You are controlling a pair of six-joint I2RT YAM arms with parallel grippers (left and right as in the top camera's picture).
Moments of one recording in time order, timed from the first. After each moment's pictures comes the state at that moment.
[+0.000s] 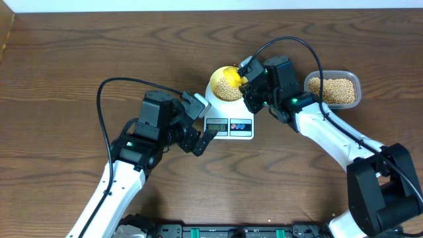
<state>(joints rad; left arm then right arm) -0.33 1.15 0.82 -0.51 0.39 0.26 0.42 1.73 1.07 -0.12 -0.29 -0.16</state>
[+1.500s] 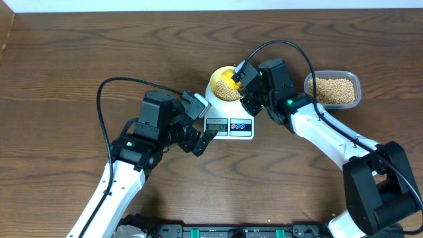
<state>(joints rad) -0.33 1.15 0.82 -0.51 0.39 0.26 0.45 1.75 1.07 -0.12 -0.23 -0.27</state>
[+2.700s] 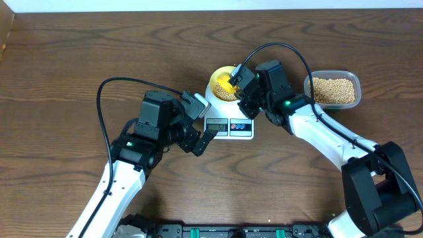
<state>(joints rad) -0.33 1.15 0.82 -0.51 0.39 0.26 0.47 1.75 1.07 -0.15 -0.27 -0.27</state>
